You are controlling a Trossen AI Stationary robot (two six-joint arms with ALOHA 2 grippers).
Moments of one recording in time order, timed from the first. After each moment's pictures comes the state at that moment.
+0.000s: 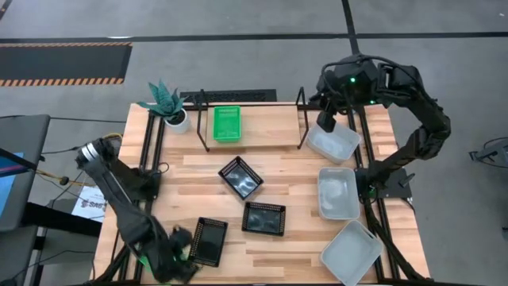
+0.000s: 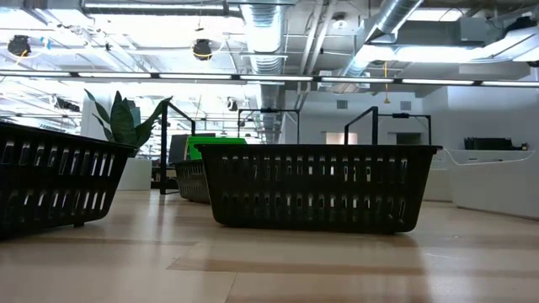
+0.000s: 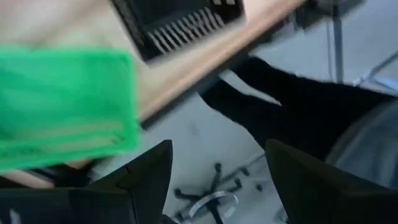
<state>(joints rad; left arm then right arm) -0.89 1.56 1.38 -0.89 0.10 -1.93 -0.27 1.47 2.16 -1.40 0.16 0.00</state>
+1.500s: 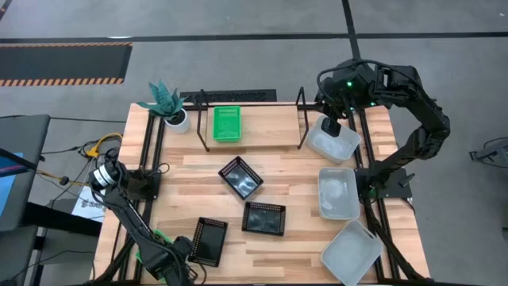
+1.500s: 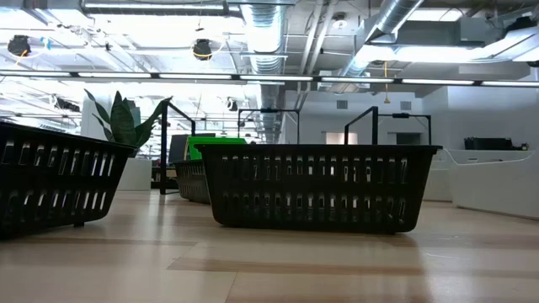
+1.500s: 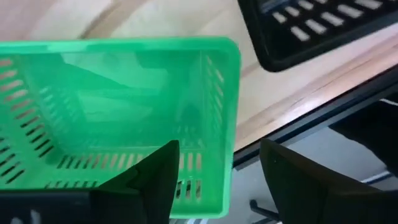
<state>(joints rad) -0.95 1.84 1.30 -0.93 0.20 -1.89 -0.27 1.48 2.16 -1.52 0.16 -0.06</state>
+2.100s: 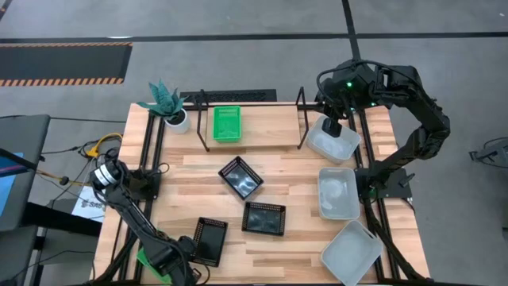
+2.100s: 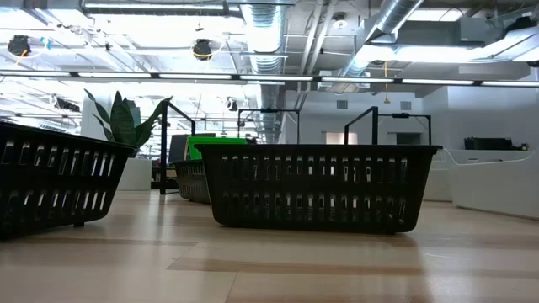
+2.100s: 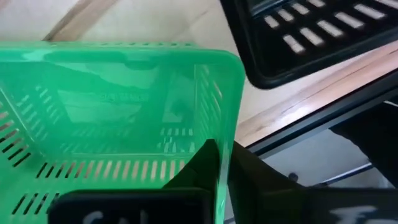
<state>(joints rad) -0.92 1.84 1.25 -0.83 0.24 -1.89 -0.27 1.48 2.16 -1.54 0.16 -0.06</state>
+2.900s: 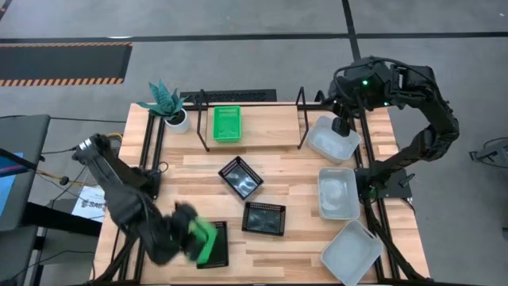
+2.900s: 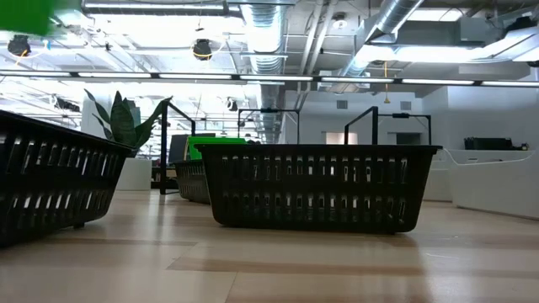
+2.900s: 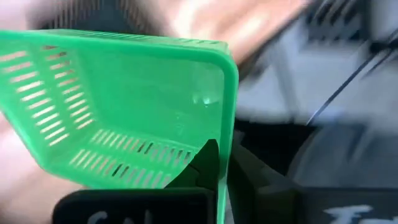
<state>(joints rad) -0.81 1.51 1.57 -1.05 -0.23 -1.80 -0.27 1.42 2.16 -1.52 0.16 -0.11</state>
